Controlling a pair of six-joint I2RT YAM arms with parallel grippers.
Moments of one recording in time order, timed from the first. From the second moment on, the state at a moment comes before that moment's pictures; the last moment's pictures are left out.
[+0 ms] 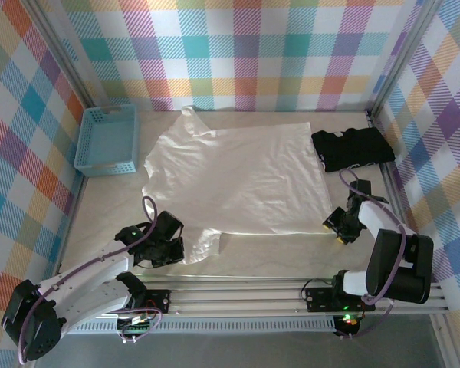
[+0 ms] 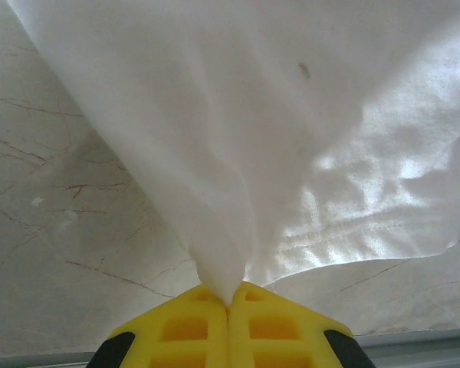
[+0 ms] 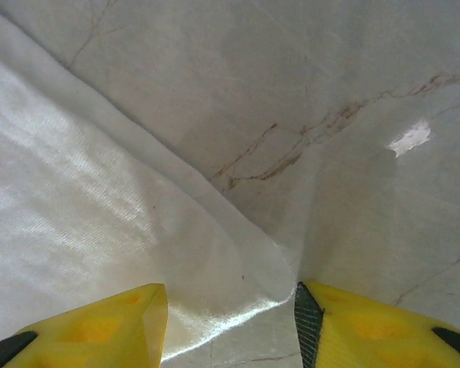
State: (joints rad) left arm -0.68 0.90 0.50 -0.84 0.06 -0.89; right arm -0.18 1.34 0.64 -0.74 -0.14 0.60
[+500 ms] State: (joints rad) left arm -0.67 0.88 0.50 -0.84 0.07 -0.89; right arm -0.20 1.37 0.65 -0.76 -0.15 0.60
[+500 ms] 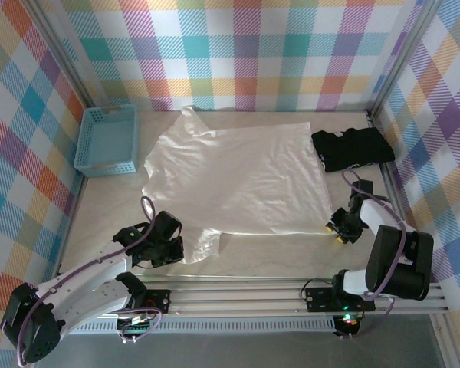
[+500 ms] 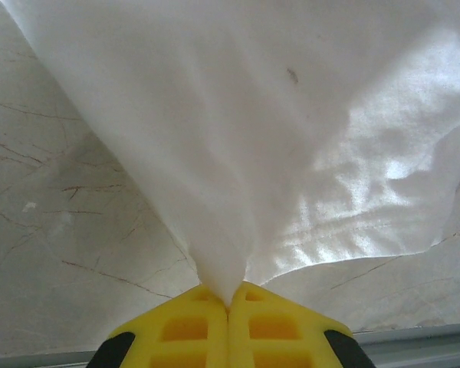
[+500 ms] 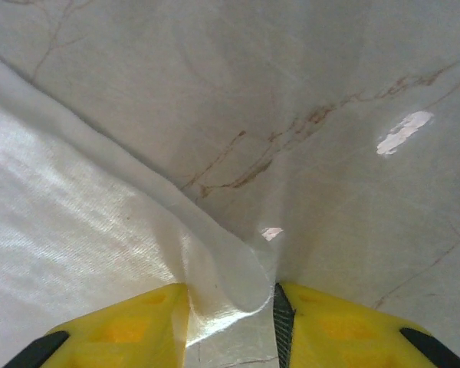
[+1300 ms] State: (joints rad) left arm -0.56 0.71 0.69 -1.06 0.09 -0.91; right arm -0.21 1.14 0.65 -0.74 -0.25 0.53
